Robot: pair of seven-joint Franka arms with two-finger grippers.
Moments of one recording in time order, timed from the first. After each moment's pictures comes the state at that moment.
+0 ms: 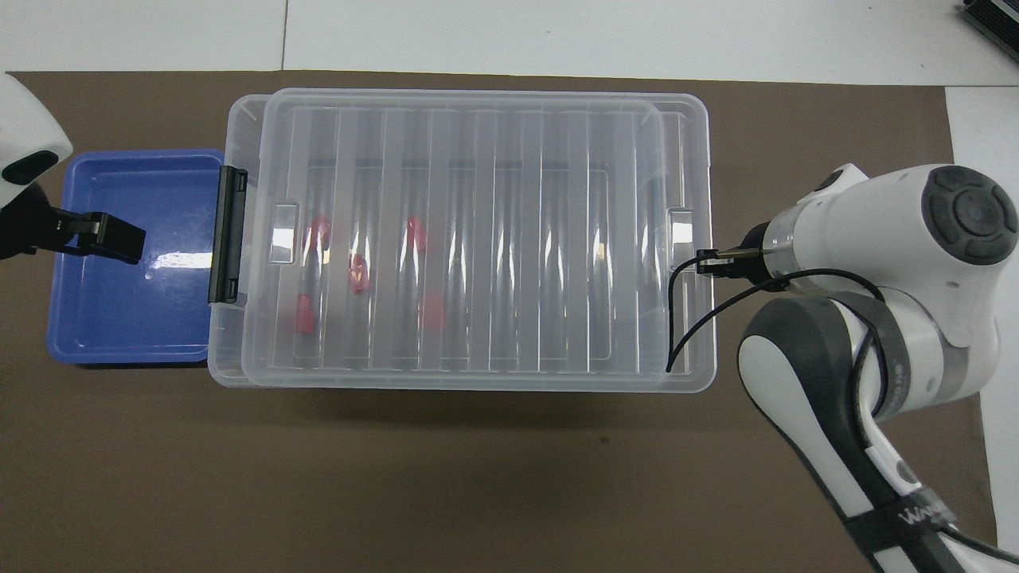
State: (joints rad) left arm 0.03 0.03 -0.17 -1.54 0.14 1.55 0.01; right arm 0.22 0.03 -0.02 -1.97 0.10 2.10 0.15
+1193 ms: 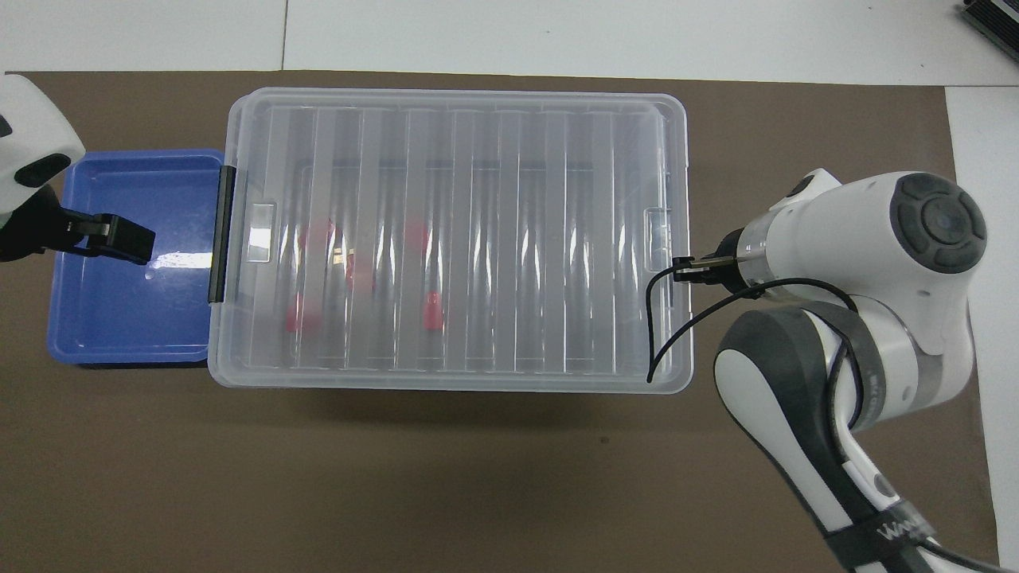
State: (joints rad) left arm 0.01 0.02 -0.16 -1.54 0.13 1.55 0.01; right arm 0.26 0.03 -0.02 -1.97 0.11 2.10 0.16
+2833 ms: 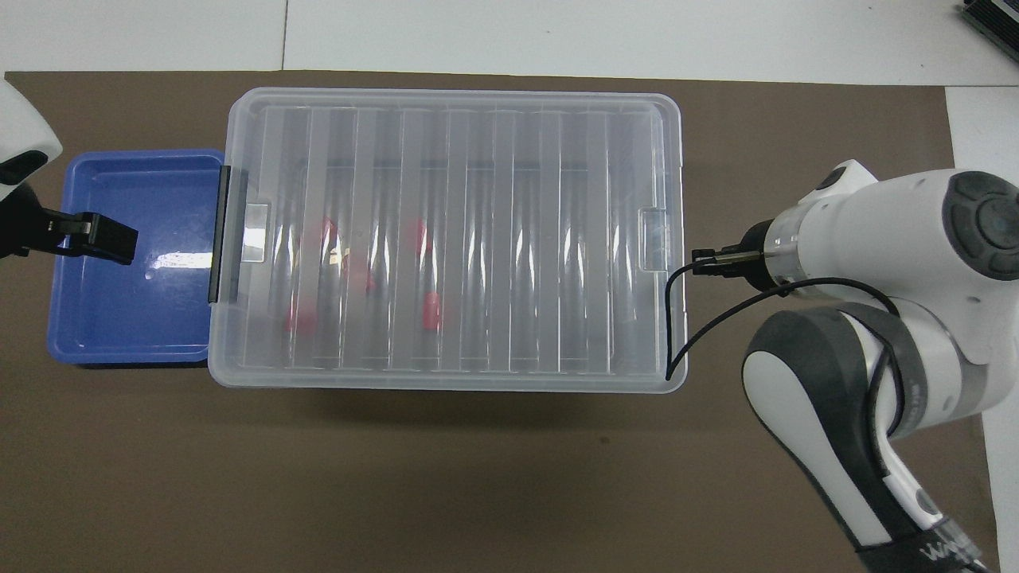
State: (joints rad) left arm 0.01 0.02 -0.14 -1.54 0.13 1.55 0.01; right arm 0.23 -0.01 -0.03 -1.96 0.11 2.10 0.13
